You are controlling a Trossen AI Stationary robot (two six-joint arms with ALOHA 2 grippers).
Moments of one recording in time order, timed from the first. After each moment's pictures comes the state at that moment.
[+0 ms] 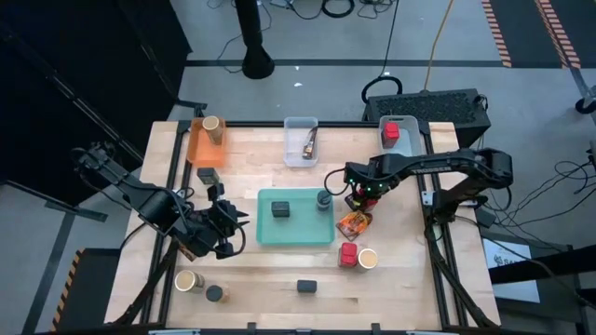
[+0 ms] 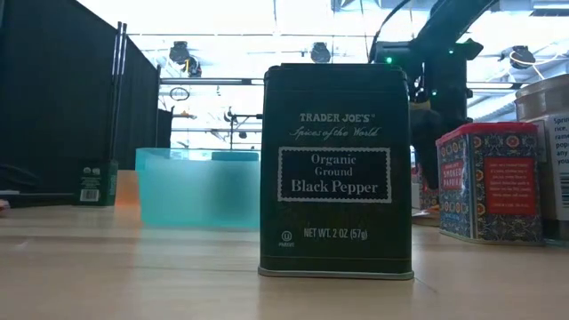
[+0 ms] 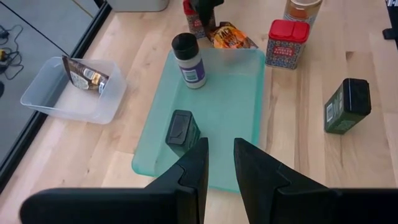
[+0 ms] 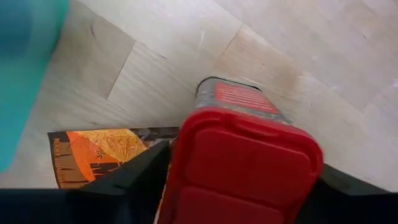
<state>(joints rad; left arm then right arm) -0.59 1.25 1.24 -0.94 -0.63 -0.53 -0.20 1.49 0.88 -0.86 -0.05 0.81</state>
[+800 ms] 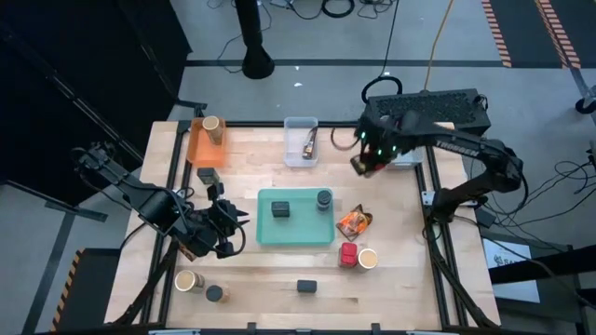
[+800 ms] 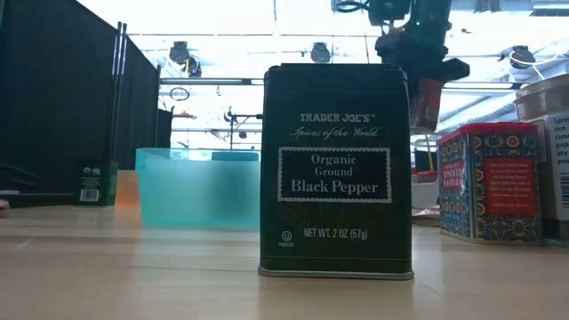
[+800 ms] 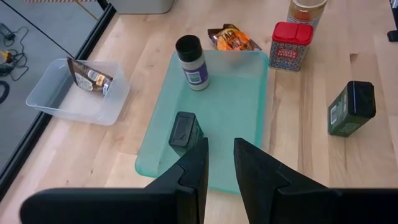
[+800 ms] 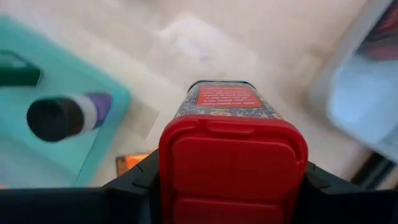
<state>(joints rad) -0.59 1.25 1.24 -0.94 -0.64 -0.54 -0.41 1.41 1.37 -1.29 0.03 0.66</state>
